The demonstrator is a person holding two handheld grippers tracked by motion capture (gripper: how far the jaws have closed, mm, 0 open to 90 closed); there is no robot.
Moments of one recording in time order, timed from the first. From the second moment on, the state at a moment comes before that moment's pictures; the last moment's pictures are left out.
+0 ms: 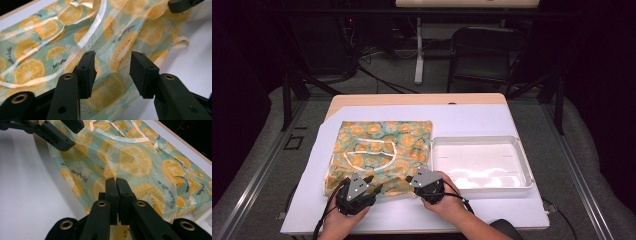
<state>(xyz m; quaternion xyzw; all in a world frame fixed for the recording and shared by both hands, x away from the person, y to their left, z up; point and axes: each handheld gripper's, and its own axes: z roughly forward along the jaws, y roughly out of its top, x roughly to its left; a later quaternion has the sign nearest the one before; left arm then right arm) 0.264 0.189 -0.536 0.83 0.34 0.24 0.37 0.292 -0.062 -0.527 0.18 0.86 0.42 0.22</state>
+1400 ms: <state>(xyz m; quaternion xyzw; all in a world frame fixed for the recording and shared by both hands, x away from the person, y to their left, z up) 0.258 0.182 -0.546 0.86 0.30 0.27 0.31 0.290 -0.063 -0.531 0.17 0.87 0.42 0.20</state>
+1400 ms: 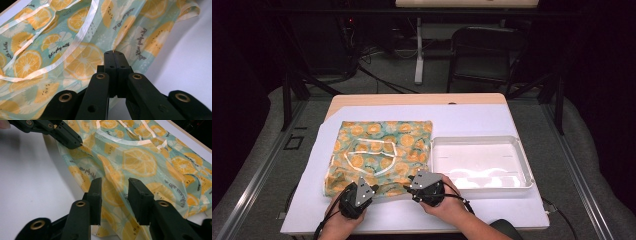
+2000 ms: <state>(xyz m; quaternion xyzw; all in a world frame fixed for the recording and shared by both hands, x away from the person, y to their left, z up) 0.260 0.185 -0.540 0.85 0.32 0.27 0.33 0.286 -0.064 -0.530 0.18 0.86 0.43 0.20</state>
